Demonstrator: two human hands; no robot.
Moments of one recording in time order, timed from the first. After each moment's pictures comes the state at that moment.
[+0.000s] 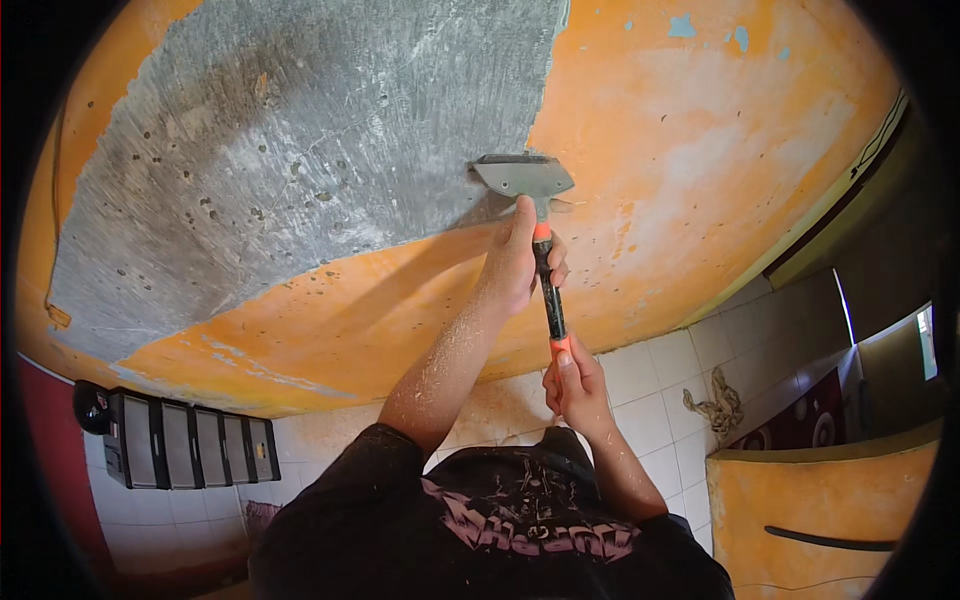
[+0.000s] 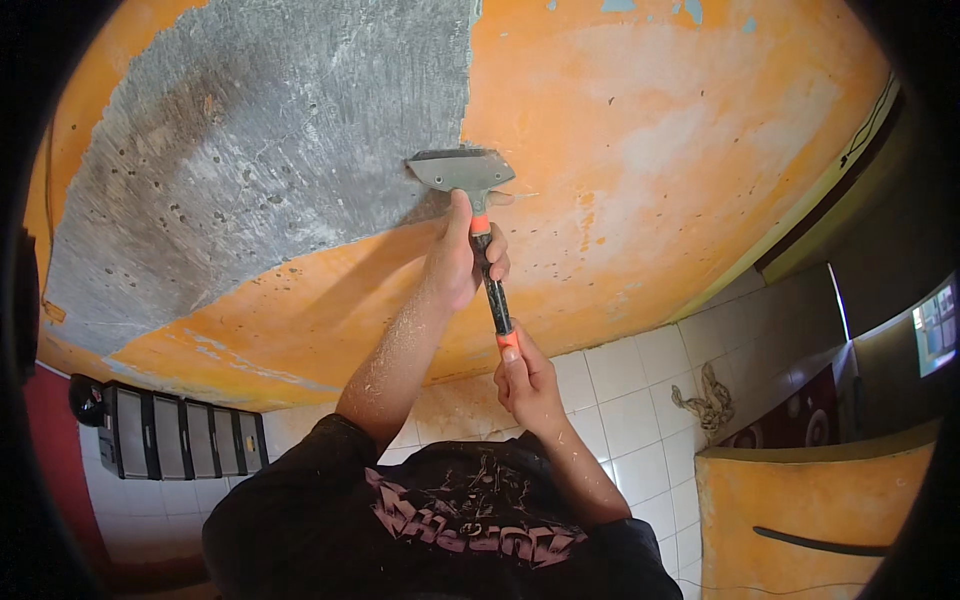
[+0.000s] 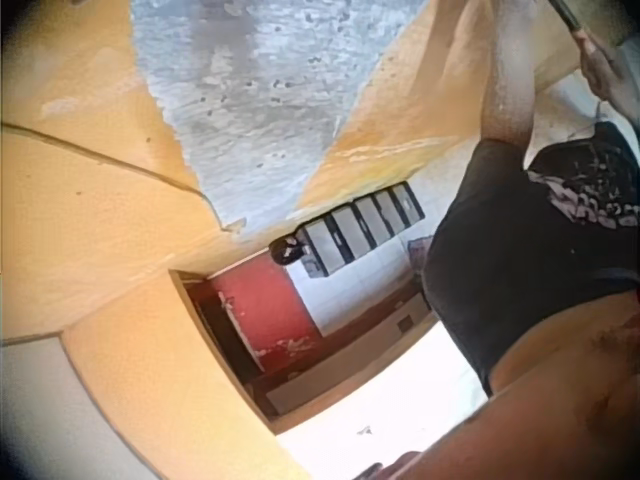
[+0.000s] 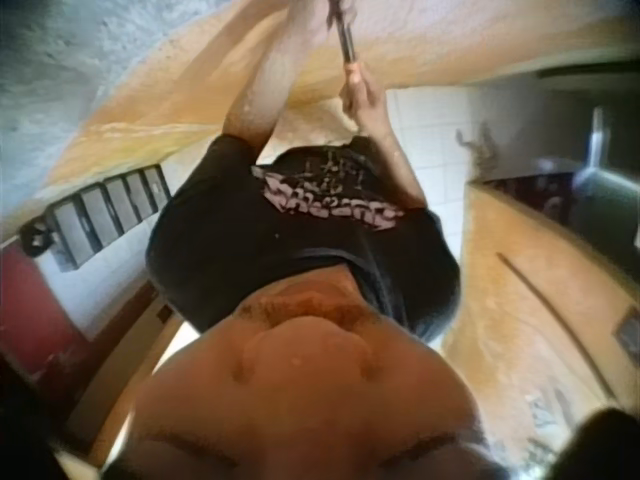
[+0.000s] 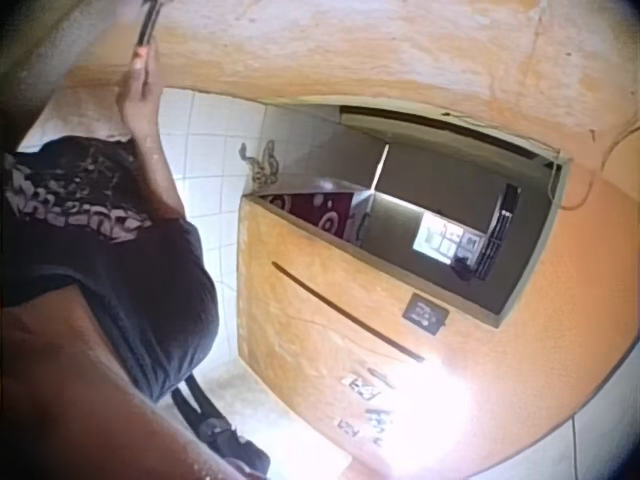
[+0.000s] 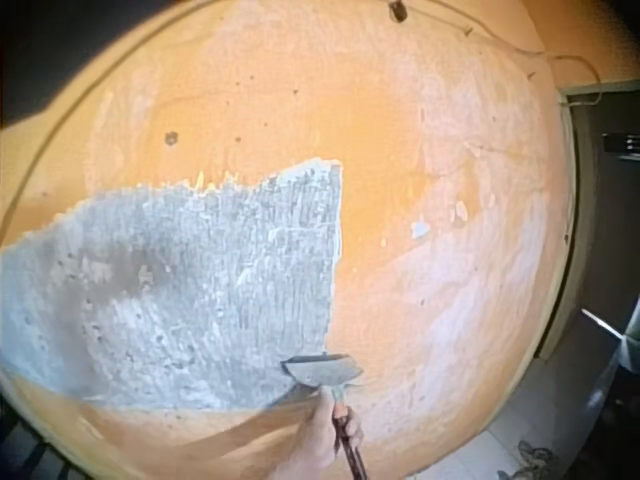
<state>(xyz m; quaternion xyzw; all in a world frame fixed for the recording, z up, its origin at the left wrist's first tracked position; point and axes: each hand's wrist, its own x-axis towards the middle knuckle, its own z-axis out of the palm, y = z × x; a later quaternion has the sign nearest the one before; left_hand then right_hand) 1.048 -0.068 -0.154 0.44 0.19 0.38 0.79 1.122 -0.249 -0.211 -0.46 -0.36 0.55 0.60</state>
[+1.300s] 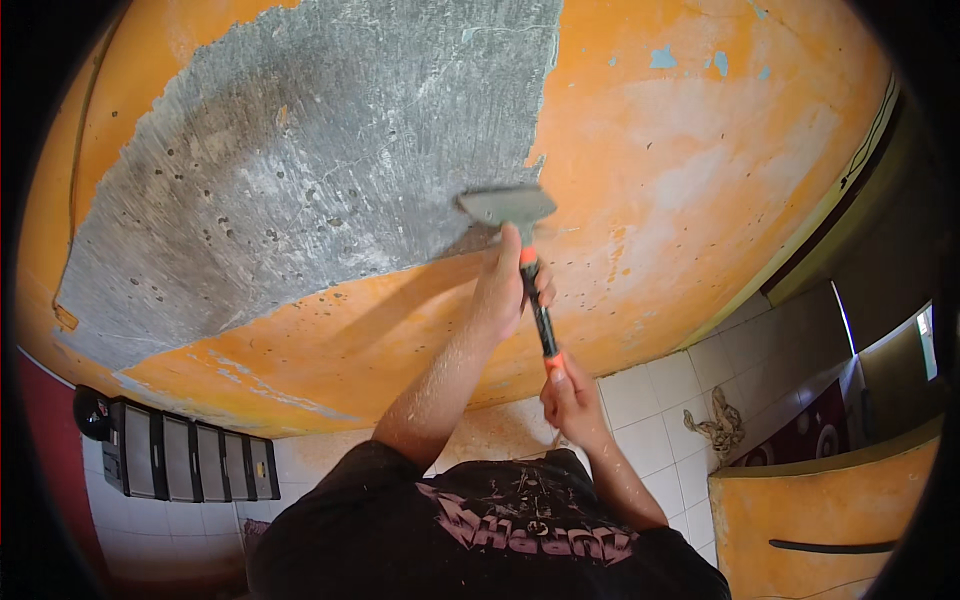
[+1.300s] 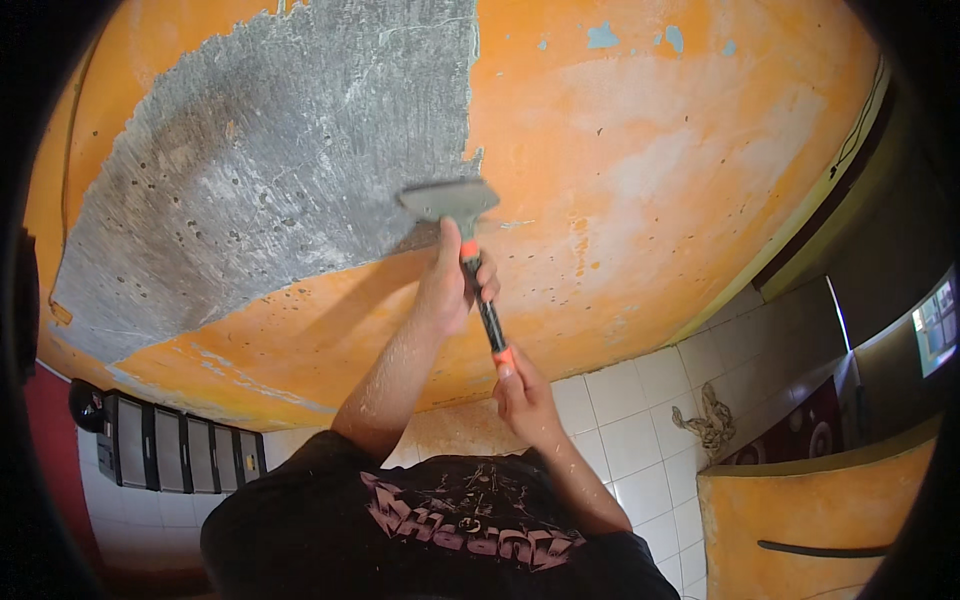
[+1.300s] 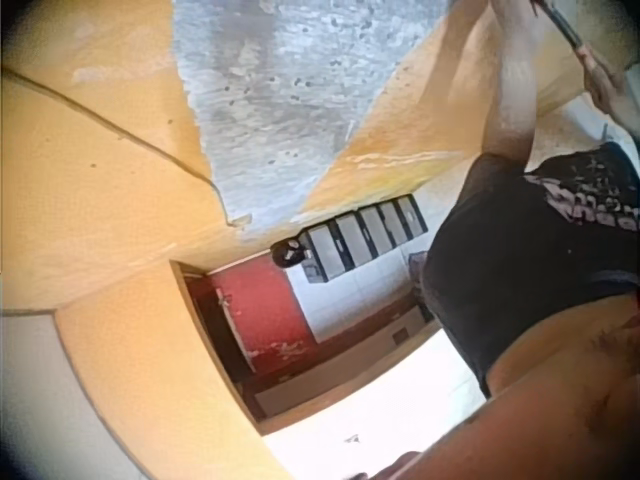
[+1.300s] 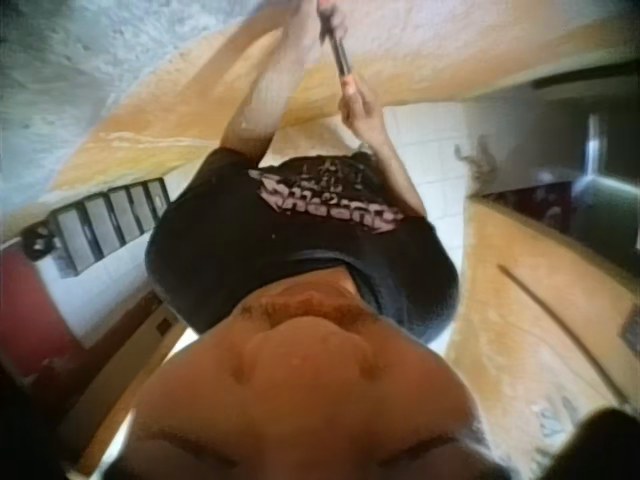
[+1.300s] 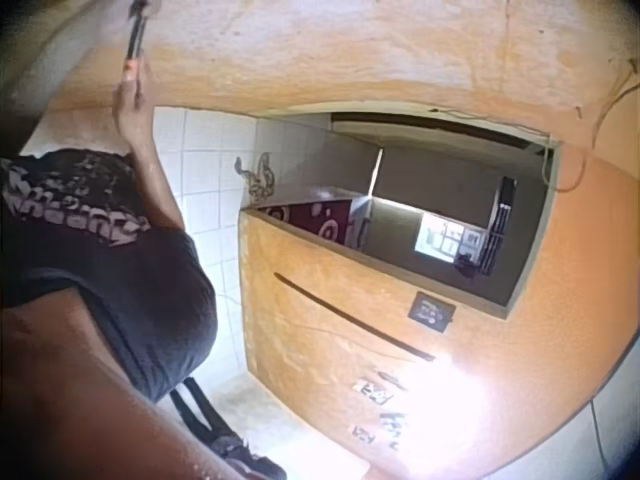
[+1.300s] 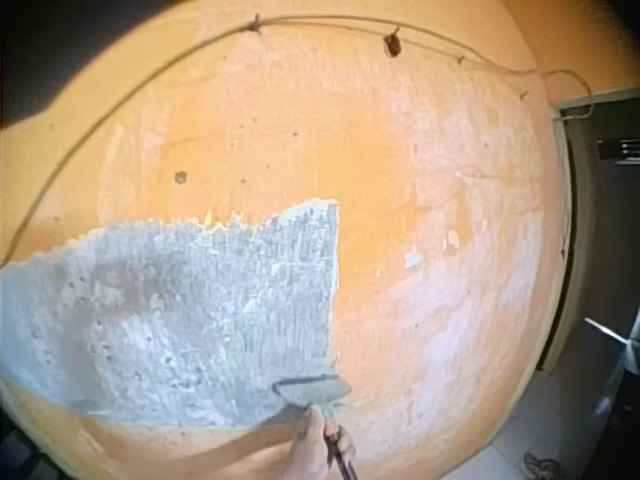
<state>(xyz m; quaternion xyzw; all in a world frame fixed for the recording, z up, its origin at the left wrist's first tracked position) 1.045 -0.078 -0.132 0.45 0.19 0.41 0.77 1.127 -0.248 -0.207 -0.44 -0.39 0.52 0.62</state>
